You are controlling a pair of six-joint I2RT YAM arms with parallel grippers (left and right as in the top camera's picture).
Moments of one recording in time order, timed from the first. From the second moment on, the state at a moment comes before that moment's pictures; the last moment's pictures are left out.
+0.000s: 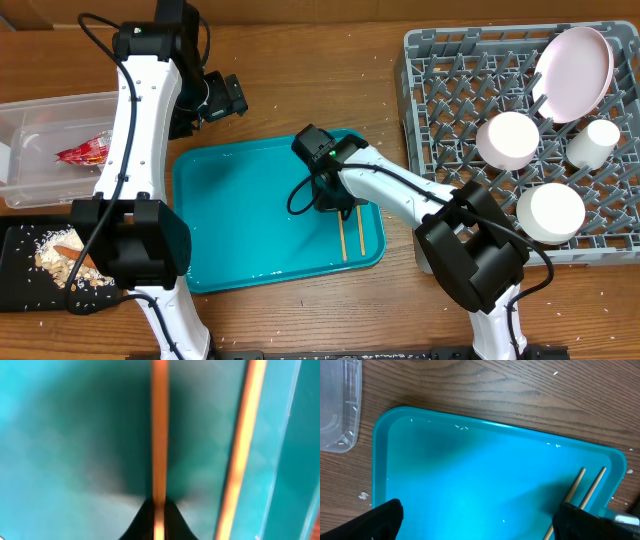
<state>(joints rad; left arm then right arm) -0.03 2.06 2.07 -1.44 0.08 -0.42 0.72 2.11 1.51 -0.92 0.07 0.62</state>
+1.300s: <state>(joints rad) -0.03 2.06 2.07 -1.44 0.08 -0.42 0.06 2.09 2.02 -1.18 -0.21 0.11</state>
